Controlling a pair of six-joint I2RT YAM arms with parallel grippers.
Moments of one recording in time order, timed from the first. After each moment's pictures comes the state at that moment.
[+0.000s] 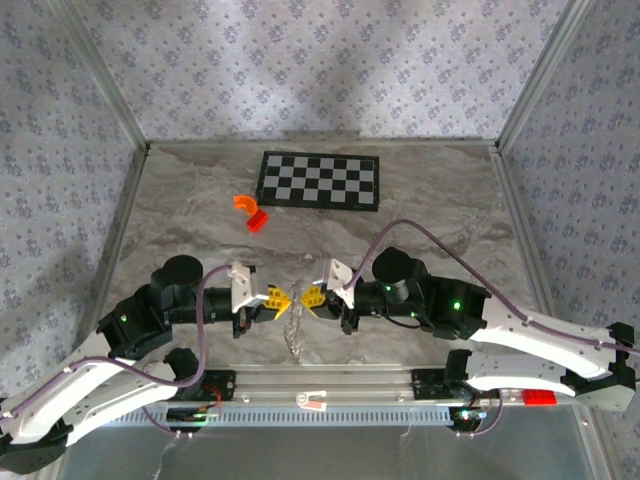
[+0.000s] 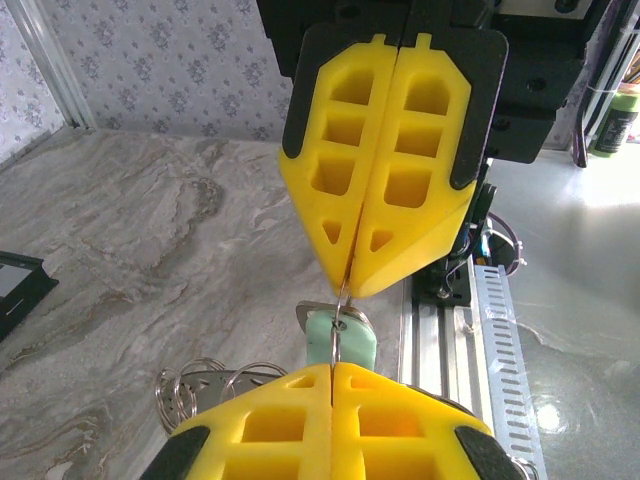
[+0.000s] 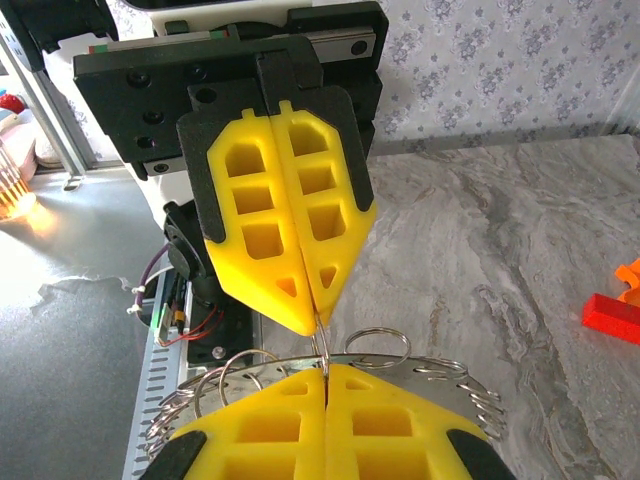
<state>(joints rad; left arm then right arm) -0.94 0.61 0.83 -0.54 0.45 0.14 1.22 0.96 1.00 -0.35 -0.19 -0.09</state>
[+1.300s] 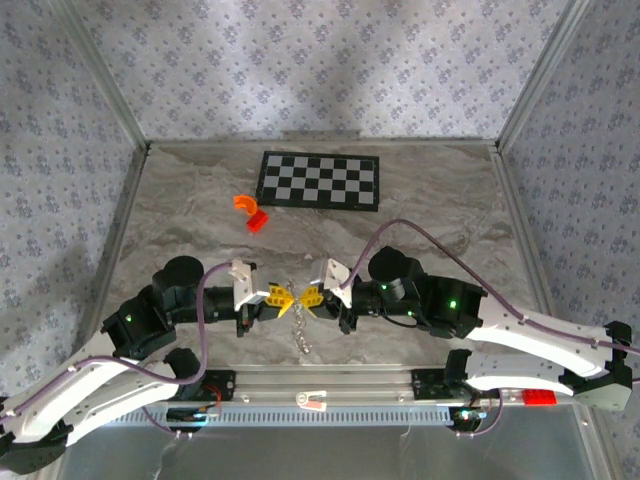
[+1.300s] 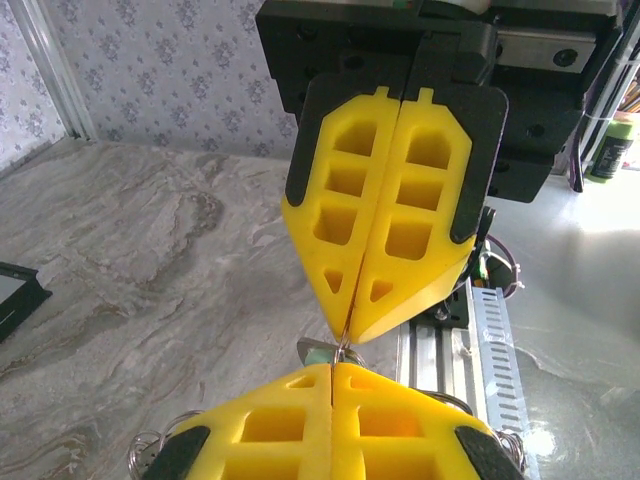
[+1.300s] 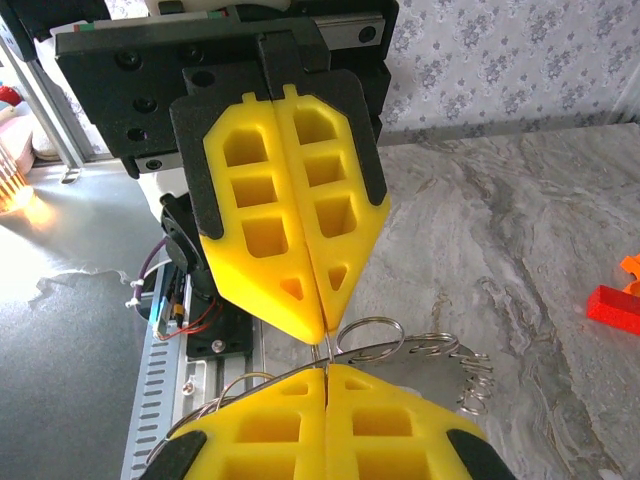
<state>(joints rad) -0.94 0.61 0.80 -0.45 0.46 0.09 1.22 0.98 1.00 -0.36 -0.20 -0.09</state>
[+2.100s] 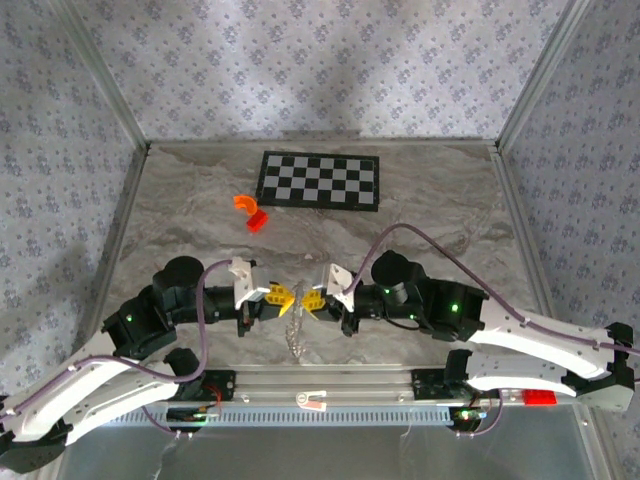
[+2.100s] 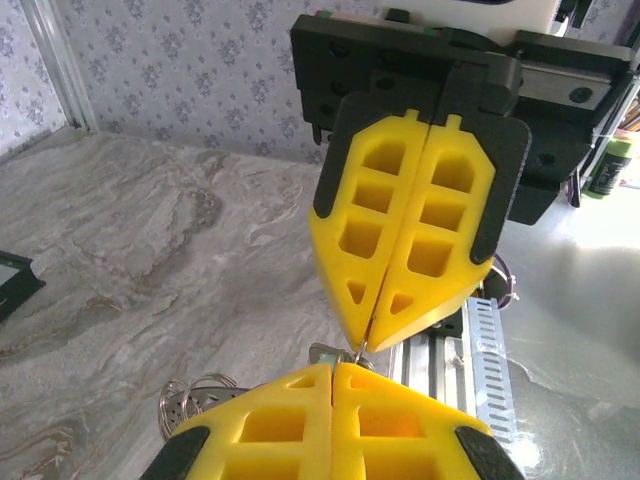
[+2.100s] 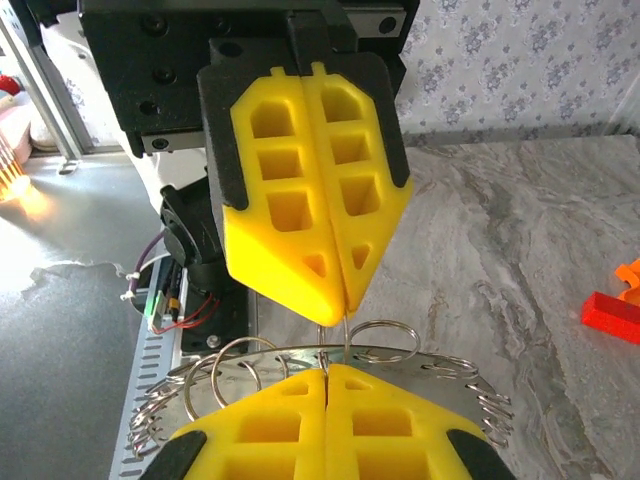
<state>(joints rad) -0.95 0.61 0.80 -0.45 0.43 0.03 1.23 0.95 0.96 -0.33 -0.18 -0.12</state>
